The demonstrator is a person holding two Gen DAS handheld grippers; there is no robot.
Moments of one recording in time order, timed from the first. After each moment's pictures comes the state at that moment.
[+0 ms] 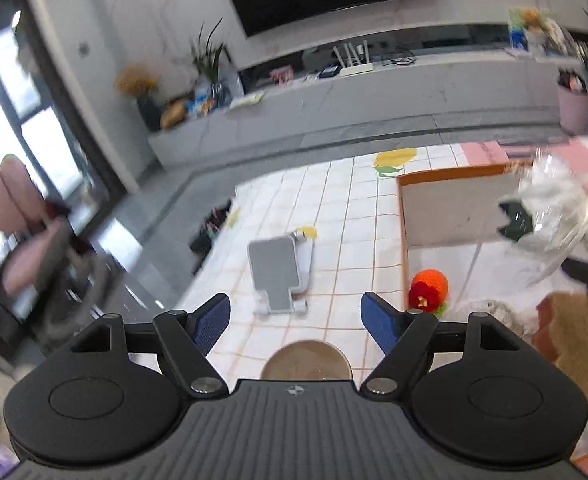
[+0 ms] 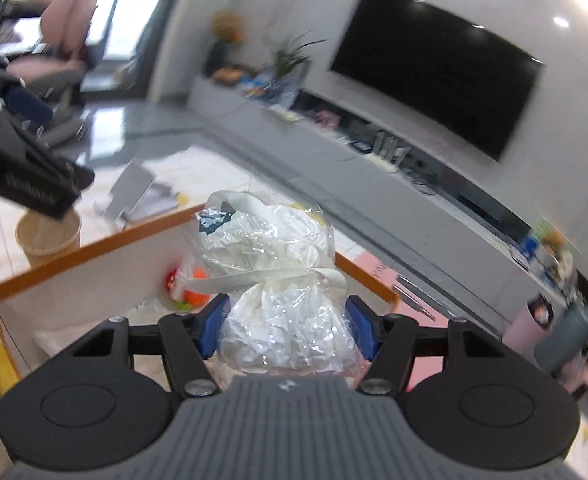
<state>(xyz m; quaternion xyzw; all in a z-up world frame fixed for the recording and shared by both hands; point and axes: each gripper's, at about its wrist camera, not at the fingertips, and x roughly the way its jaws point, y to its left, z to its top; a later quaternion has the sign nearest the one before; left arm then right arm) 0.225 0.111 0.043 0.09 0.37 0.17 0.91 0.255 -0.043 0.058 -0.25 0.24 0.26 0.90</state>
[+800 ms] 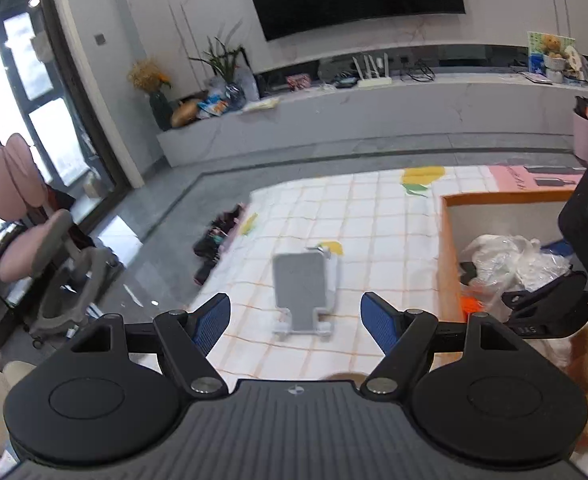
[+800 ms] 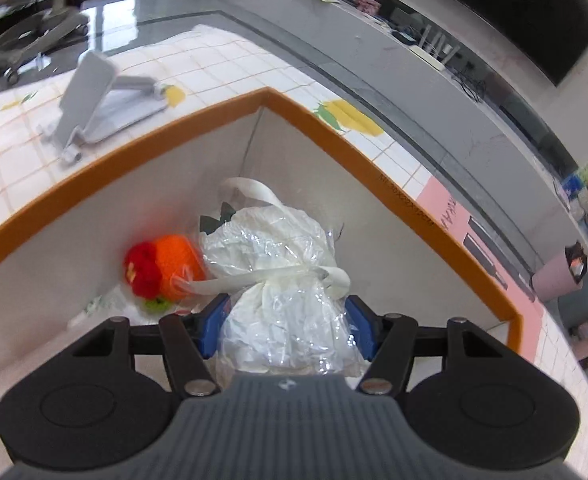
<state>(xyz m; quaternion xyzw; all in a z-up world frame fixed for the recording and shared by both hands) 0.226 0.147 0.043 0.09 0.34 0.19 0.92 0.380 0.047 -0.016 -0.28 0.41 0.23 0.84</state>
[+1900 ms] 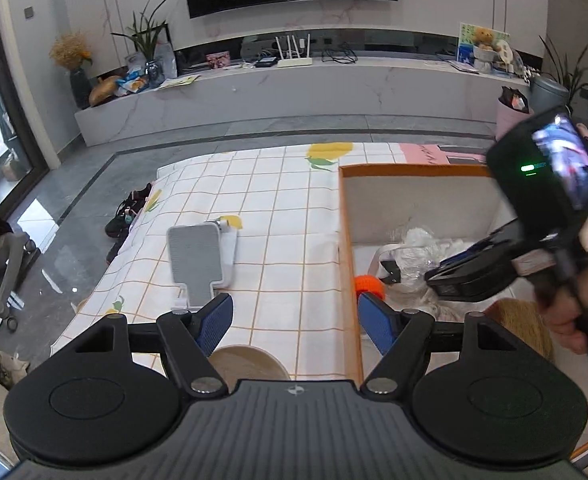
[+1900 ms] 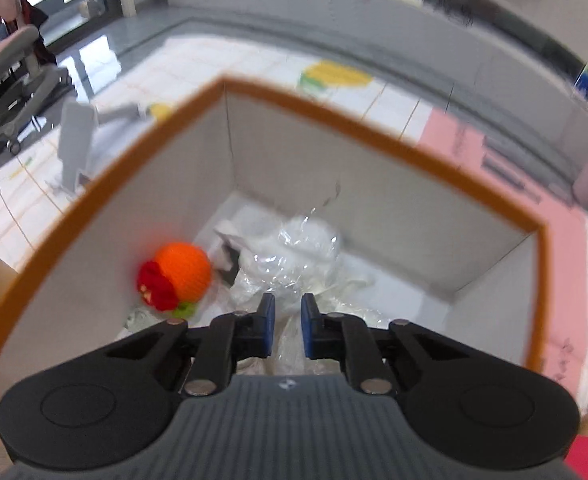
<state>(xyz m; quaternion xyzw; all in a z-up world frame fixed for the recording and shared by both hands) 0.232 0.126 0.023 0.04 0.38 0.06 0.92 0.387 0.030 -0.016 -0.15 0.49 0.23 0.83</state>
